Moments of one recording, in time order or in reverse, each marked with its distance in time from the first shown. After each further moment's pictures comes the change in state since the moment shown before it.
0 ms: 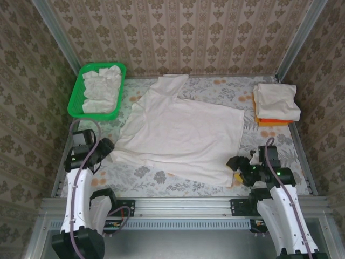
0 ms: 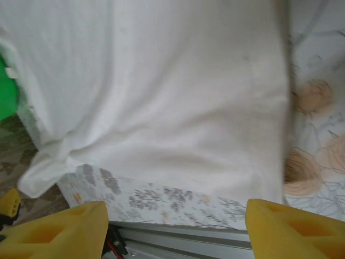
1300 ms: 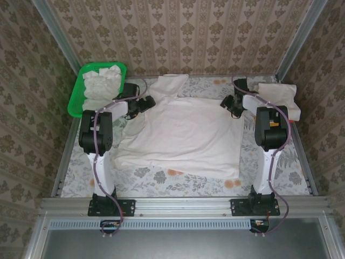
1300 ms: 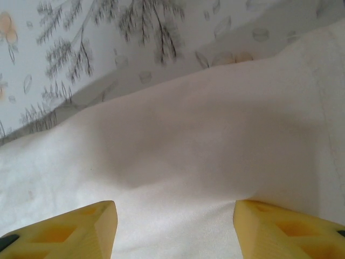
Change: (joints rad) left arm -0.366 1.329 0.759 0.515 0.063 -0.072; right arm 0.015 1.606 1.067 0.527 0.459 -0.151
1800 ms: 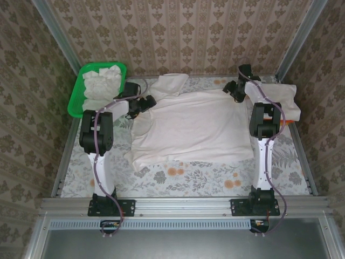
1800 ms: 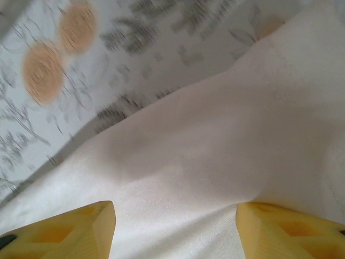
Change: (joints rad) left arm -0.009 0.005 0.026 -0.037 -0.008 -0.042; right arm -0.064 0.386 0.671 -0.235 -0.093 -0.060
